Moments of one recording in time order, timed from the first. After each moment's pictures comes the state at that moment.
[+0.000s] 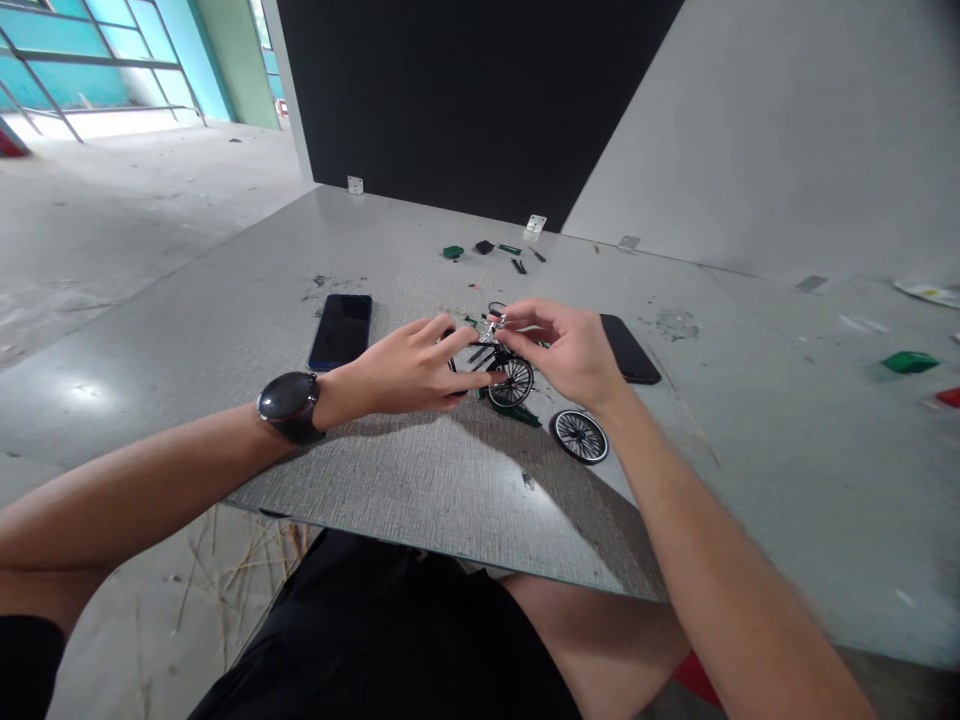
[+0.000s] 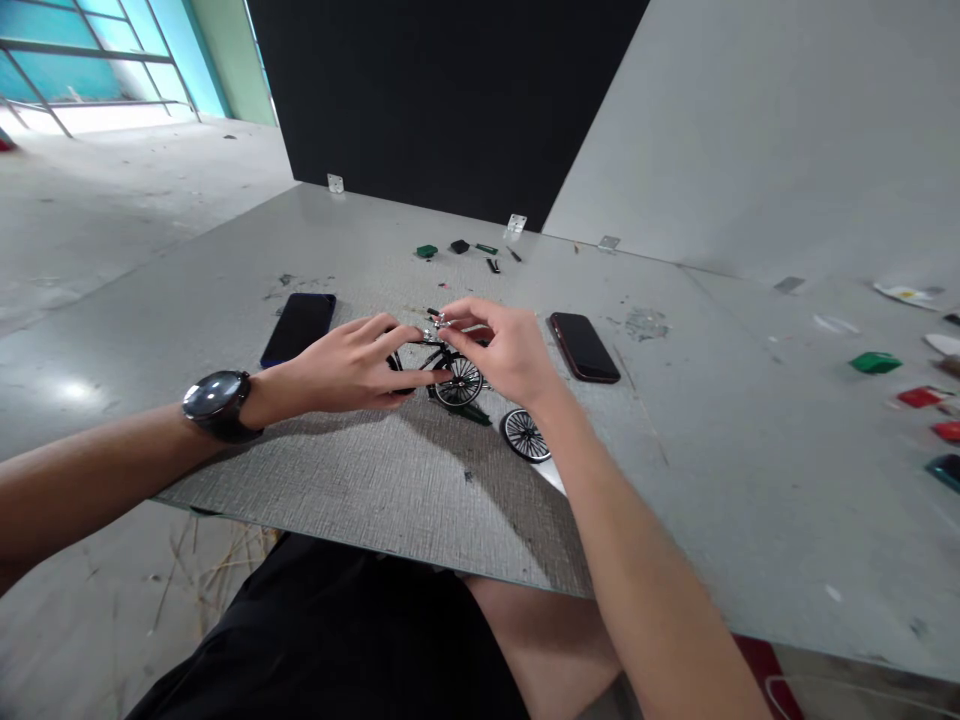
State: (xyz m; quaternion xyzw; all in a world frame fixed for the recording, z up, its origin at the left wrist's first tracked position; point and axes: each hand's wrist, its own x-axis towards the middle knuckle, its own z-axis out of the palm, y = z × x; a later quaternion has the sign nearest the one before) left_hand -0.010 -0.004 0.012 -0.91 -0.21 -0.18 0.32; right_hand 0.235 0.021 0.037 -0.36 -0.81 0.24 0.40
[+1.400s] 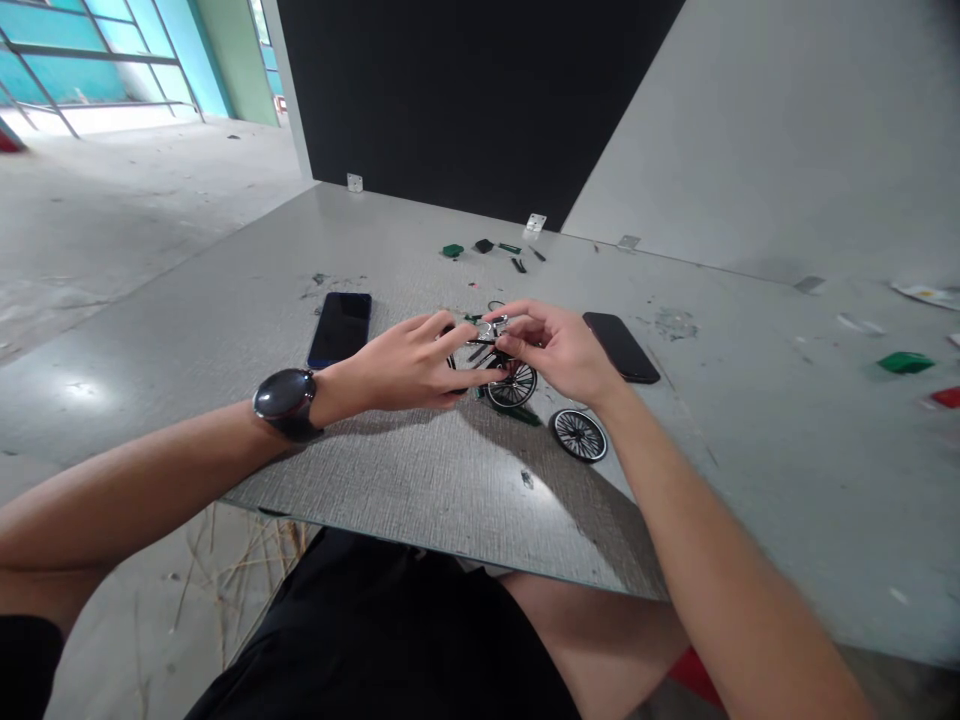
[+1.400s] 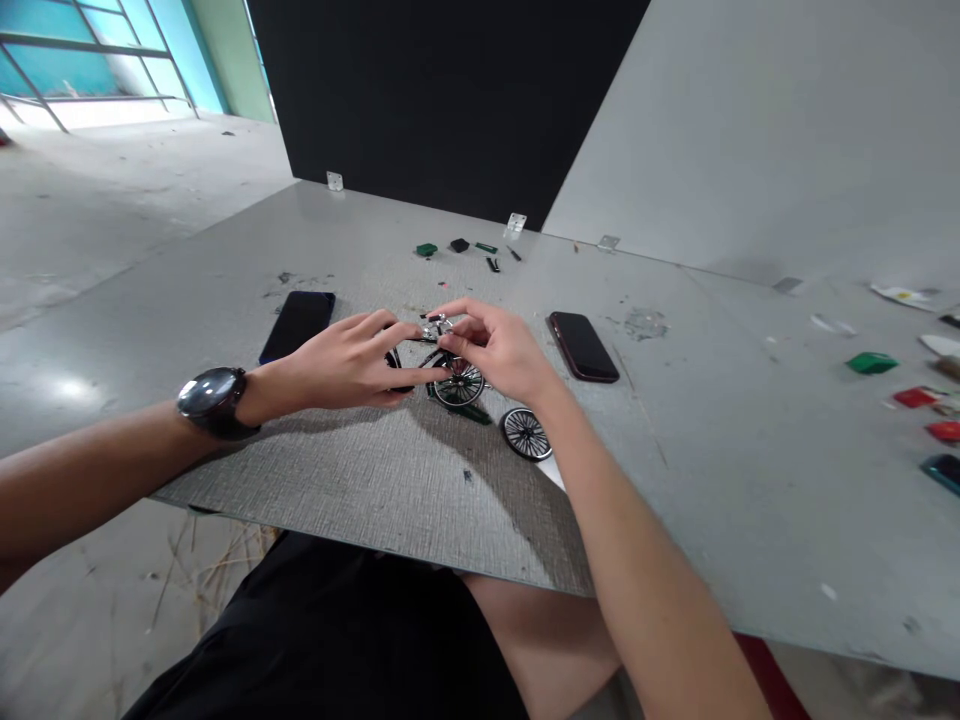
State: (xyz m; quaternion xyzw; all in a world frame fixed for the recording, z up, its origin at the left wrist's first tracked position) left_hand -0.012 -0.001 0.013 -0.91 -0.21 -0.18 0.32; right_hand 0.239 0.023 0.040 -0.37 -0.79 0.36 0.33
